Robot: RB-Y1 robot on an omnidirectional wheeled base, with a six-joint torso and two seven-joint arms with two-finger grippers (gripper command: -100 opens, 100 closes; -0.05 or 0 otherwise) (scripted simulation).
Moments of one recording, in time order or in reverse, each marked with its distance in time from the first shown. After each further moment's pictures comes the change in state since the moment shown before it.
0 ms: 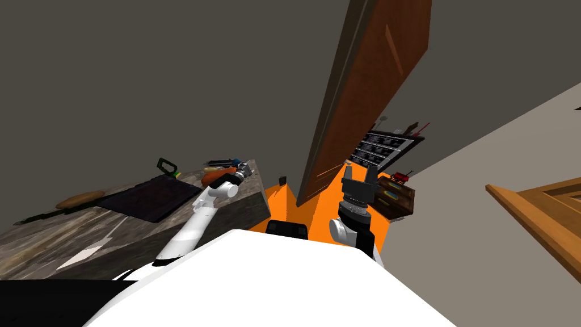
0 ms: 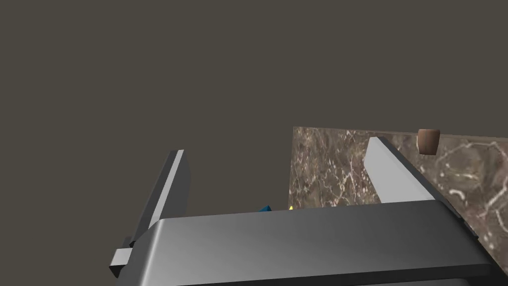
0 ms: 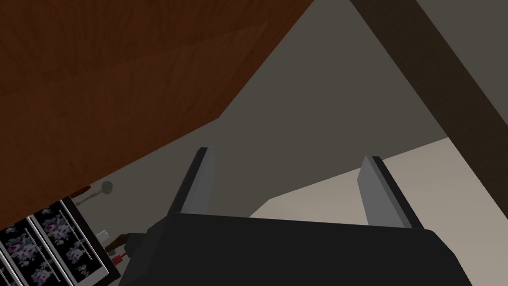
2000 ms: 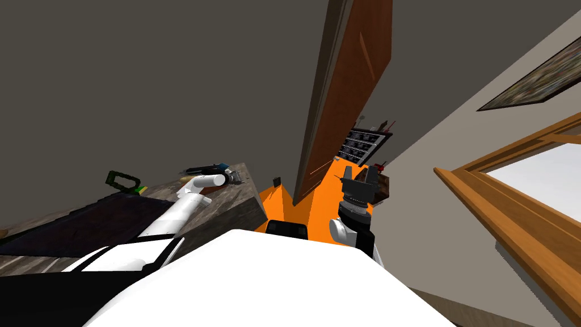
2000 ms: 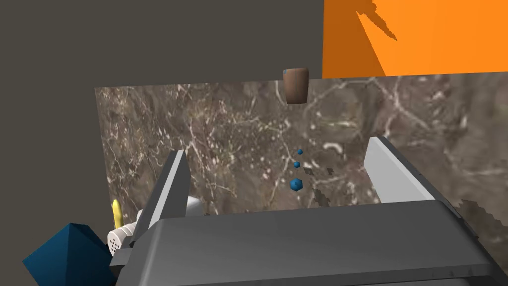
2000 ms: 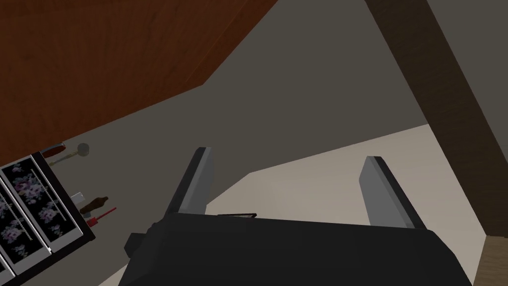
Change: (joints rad) left arm -0.138 0.247 0.065 0.345 0.260 0.543 0.178; right arm 0.000 0.000 0.000 0.000 0.000 0.000 0.000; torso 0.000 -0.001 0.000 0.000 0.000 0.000
